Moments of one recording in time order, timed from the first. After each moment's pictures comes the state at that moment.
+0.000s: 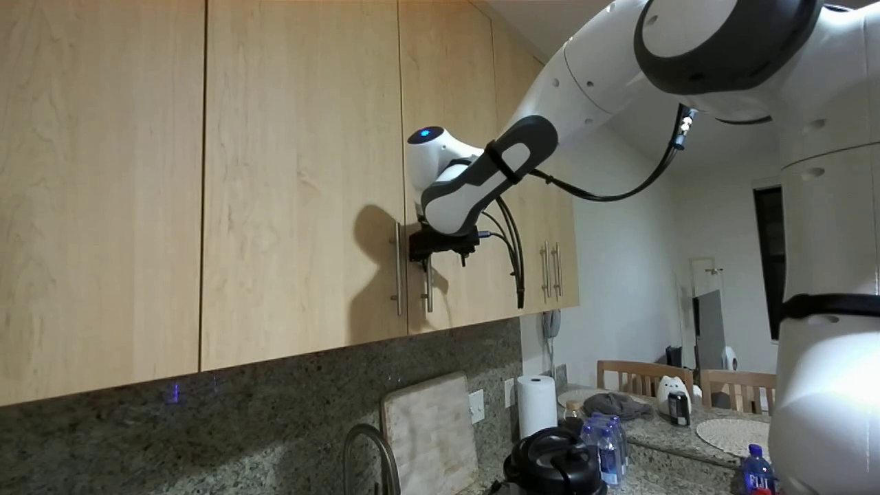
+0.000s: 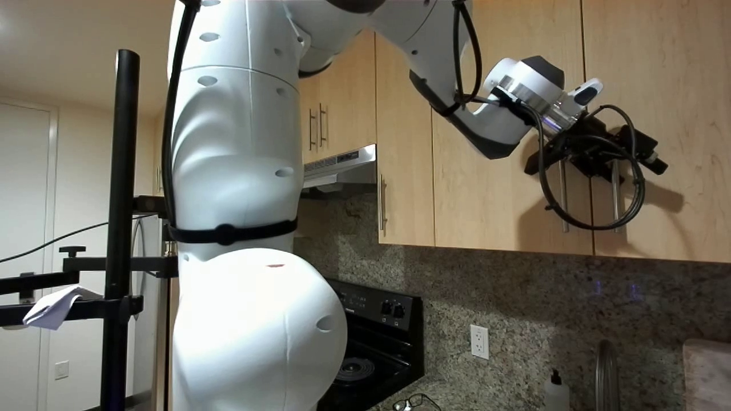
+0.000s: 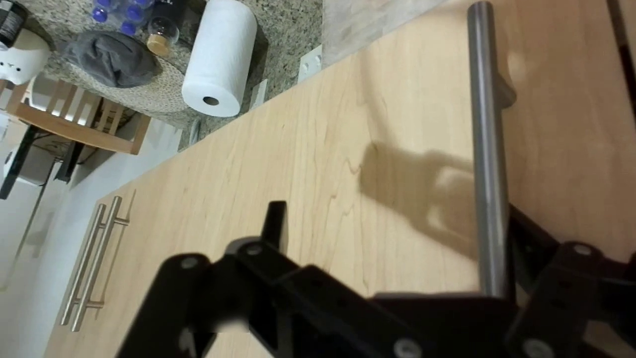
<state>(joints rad) -0.14 -0.05 0.02 -1.87 -0.79 2.38 1.01</state>
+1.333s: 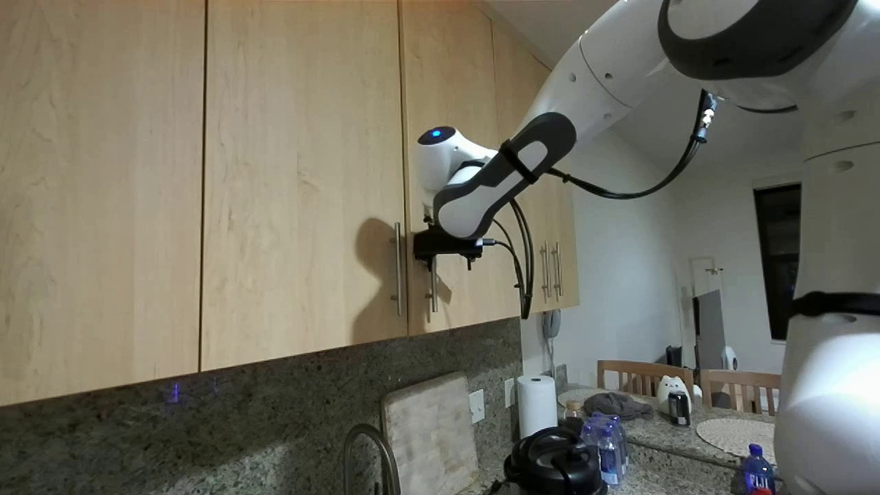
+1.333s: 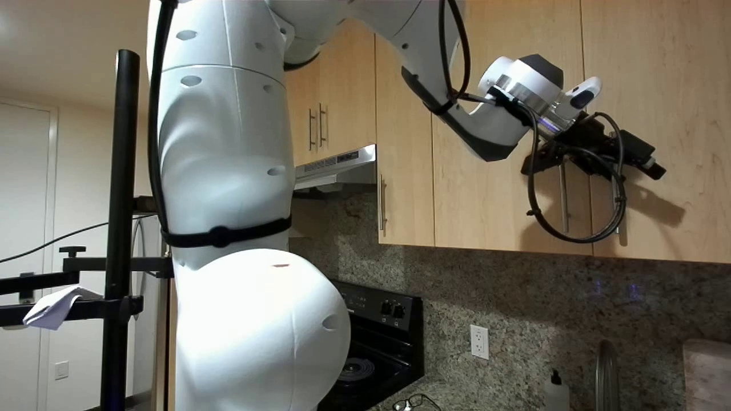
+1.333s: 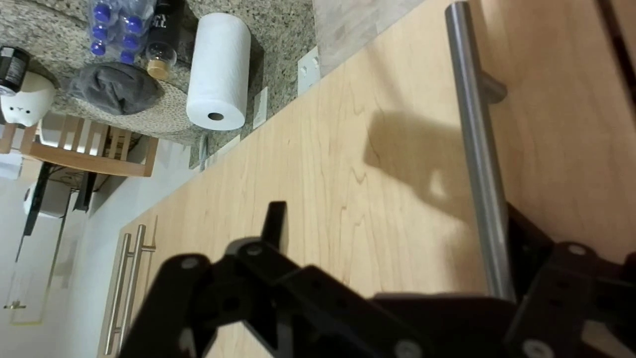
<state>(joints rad) -0.11 -0.12 -0.03 -1.97 -0.81 2.44 1.16</state>
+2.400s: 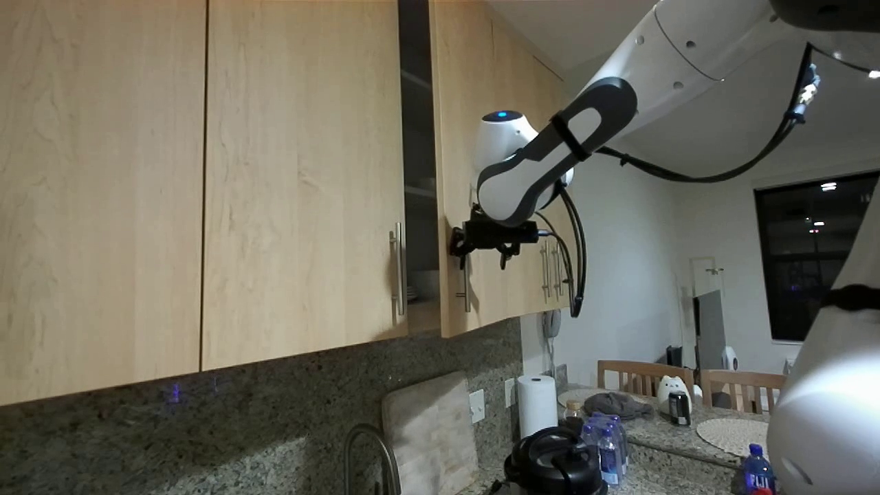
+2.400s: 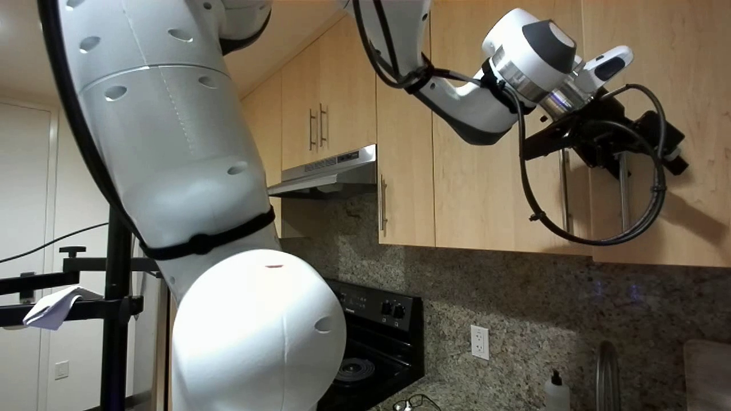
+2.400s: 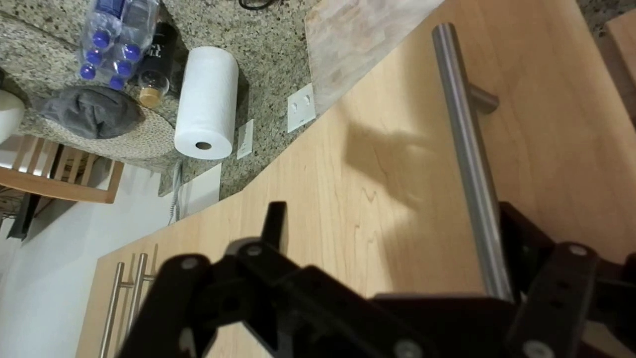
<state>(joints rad) -0.15 -0.35 -0.11 -2.22 -0.55 2.56 0.78</state>
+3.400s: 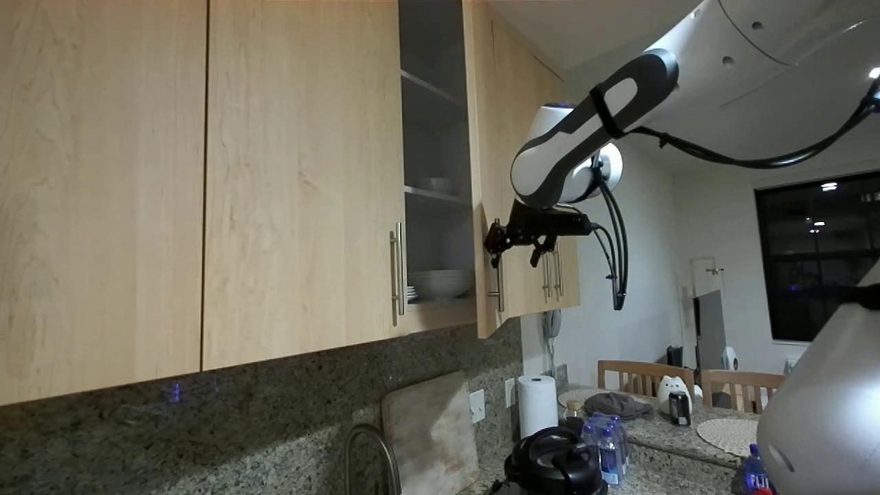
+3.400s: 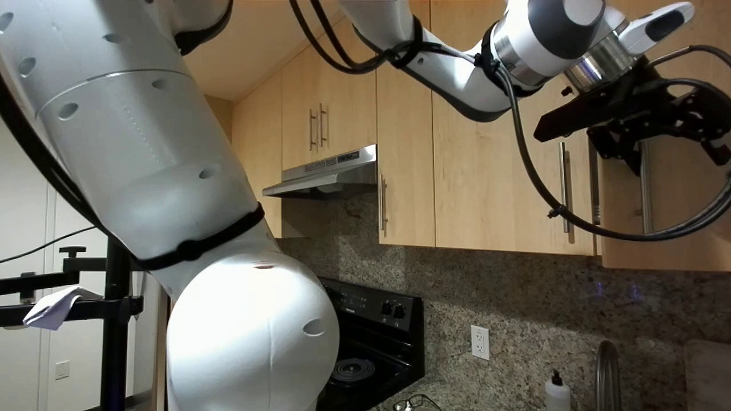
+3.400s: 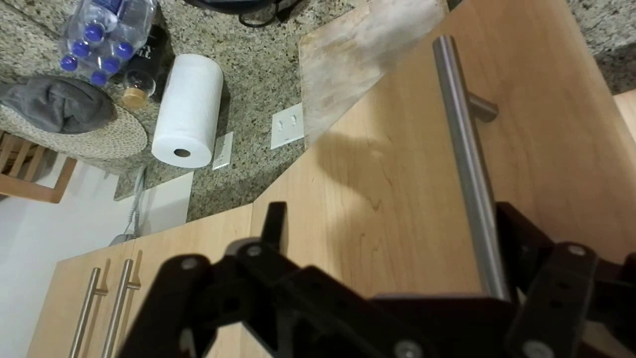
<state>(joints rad) -0.21 -0.50 -0.19 -2.34 -0.26 2.58 0.27</state>
